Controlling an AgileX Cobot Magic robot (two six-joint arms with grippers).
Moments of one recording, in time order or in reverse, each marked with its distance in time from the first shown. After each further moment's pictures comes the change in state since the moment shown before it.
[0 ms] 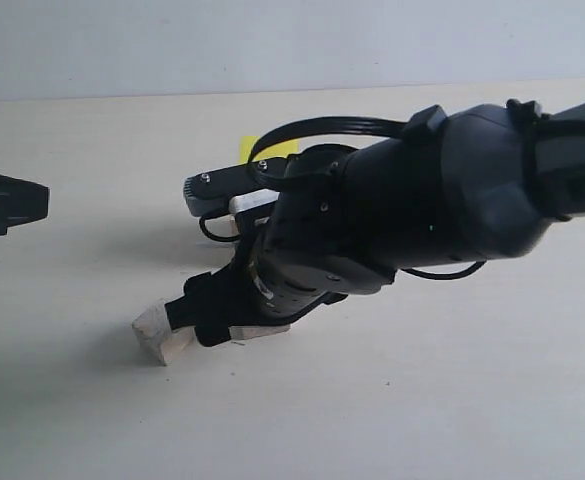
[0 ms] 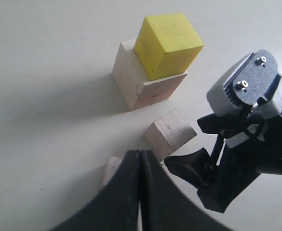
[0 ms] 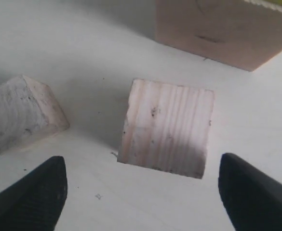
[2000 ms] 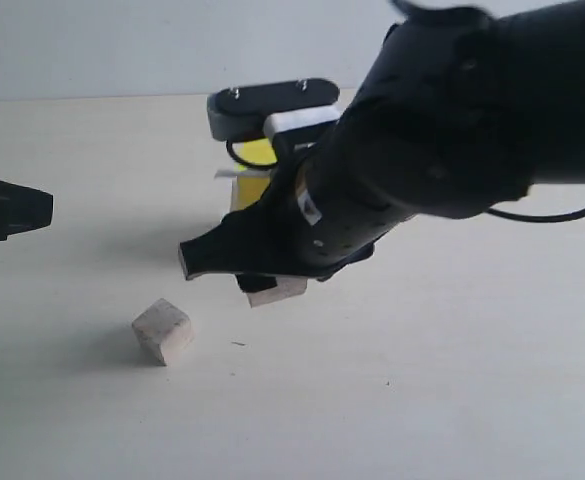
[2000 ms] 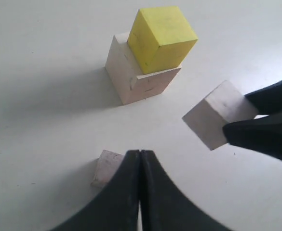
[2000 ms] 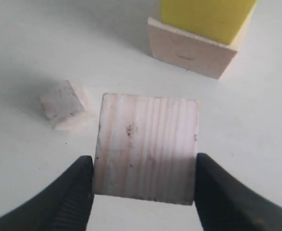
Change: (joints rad) left arm 0.000 0.000 0.000 -0.022 0.026 0.002; right arm -0.025 -0.262 0.000 0.199 0.164 -0.234
